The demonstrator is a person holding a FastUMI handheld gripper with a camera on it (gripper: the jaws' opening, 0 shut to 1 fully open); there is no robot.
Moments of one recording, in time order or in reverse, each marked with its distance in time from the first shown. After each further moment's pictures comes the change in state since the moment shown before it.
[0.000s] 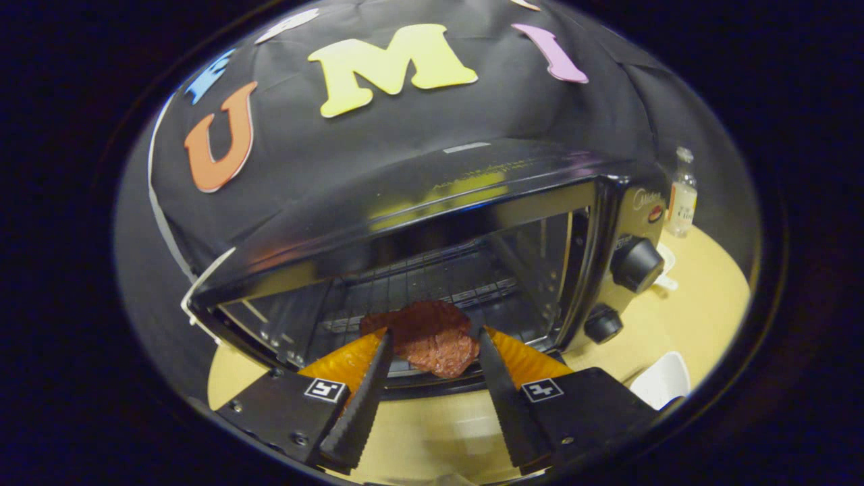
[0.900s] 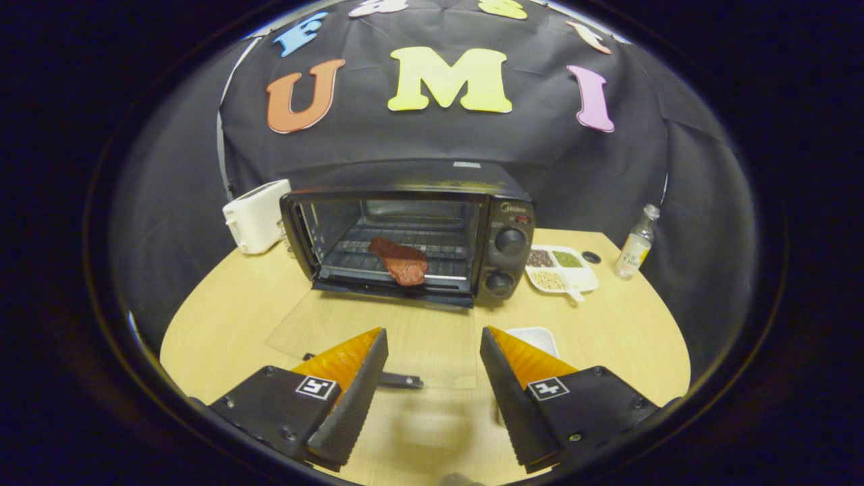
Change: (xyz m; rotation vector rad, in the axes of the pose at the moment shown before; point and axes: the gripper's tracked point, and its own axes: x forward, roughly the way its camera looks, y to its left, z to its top) arm -0.169 -0.069 -0.063 -0.272 0.058 0.024
